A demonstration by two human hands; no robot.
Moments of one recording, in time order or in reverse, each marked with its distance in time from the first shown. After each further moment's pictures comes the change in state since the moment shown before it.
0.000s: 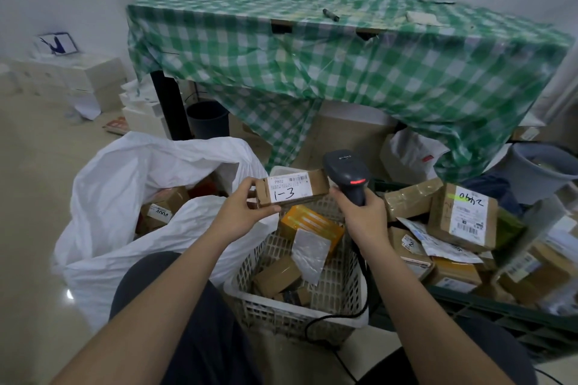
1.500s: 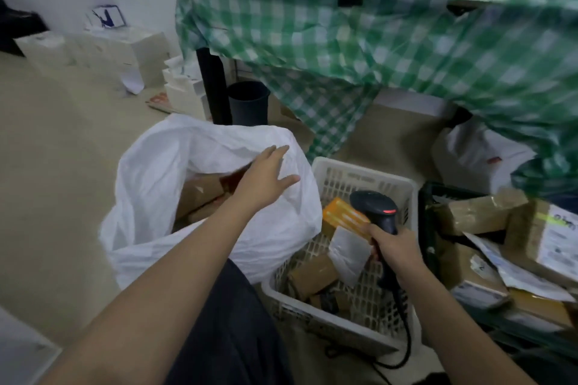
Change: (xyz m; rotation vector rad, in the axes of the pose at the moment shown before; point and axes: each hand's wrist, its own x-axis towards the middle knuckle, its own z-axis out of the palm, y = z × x) left_hand 0.061 -0.018 -0.060 0.513 0.051 -0.021; right_hand 0.020 0.051 0.048 -0.141 -0.126 0.321
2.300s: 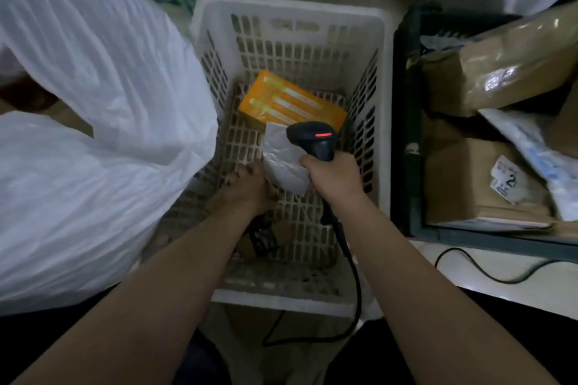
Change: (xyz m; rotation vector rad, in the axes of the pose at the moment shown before) left_hand 0.030 -0.076 0.357 0.434 -0.774 -0.375; right_hand 0.166 0.162 0.011 -0.088 -0.058 0.375
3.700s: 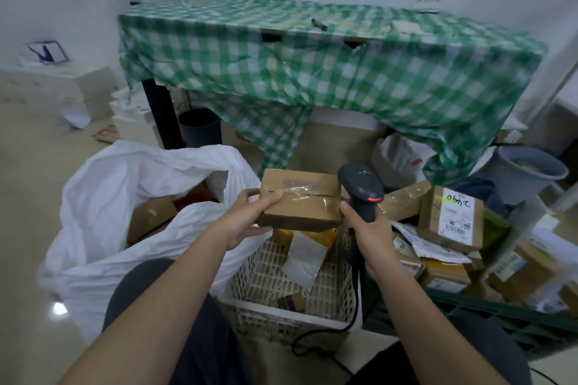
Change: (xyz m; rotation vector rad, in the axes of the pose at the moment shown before) left_hand -0.311 -0.051 -0.167 -1.350 0.124 0.416; right_hand -0.260 -0.074 -0.082 0.439 0.083 -0.529
